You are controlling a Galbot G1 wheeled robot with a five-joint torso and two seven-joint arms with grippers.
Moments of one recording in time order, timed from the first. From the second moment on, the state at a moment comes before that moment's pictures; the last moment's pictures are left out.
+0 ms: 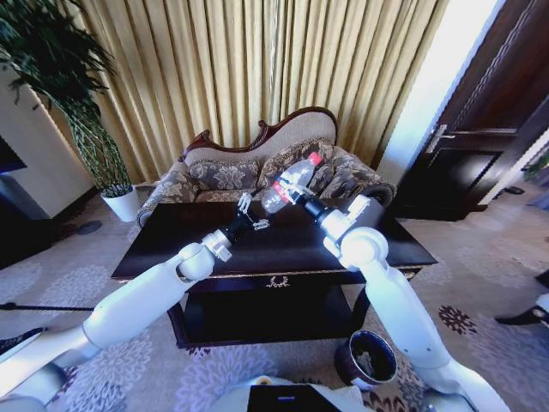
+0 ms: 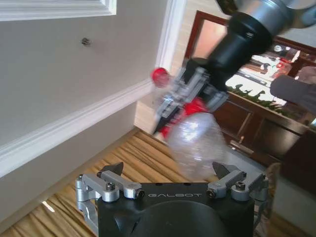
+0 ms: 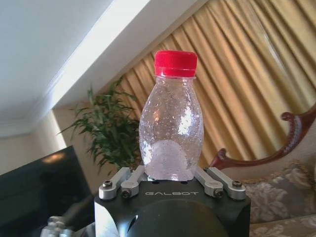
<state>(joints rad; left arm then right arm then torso) 0.49 -0.81 0.34 -1.78 0.14 -0.27 -0.23 -0.76 1.07 0.30 1.97 1.16 -0.35 0.02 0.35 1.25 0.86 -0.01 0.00</state>
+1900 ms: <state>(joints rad) 1.36 -0.84 -0.75 -2.27 -0.89 0.33 -0.36 -1.25 1.00 0.59 2.12 0.57 -0.33 0.15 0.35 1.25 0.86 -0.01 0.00</state>
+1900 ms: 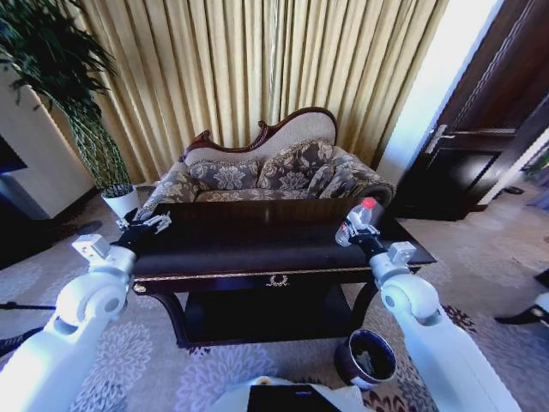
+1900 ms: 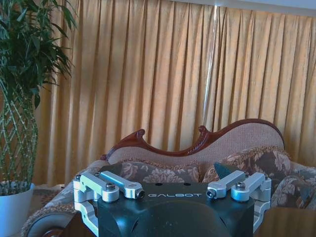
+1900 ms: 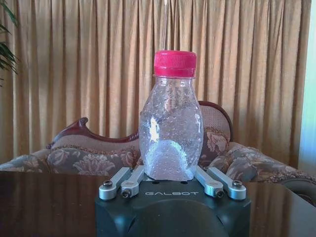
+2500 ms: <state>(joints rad) 1.40 -0.84 -0.77 -2.29 -0.88 0.35 -0.38 -1.25 1.01 0.57 2.13 0.58 -0.33 0.15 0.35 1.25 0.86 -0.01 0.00</state>
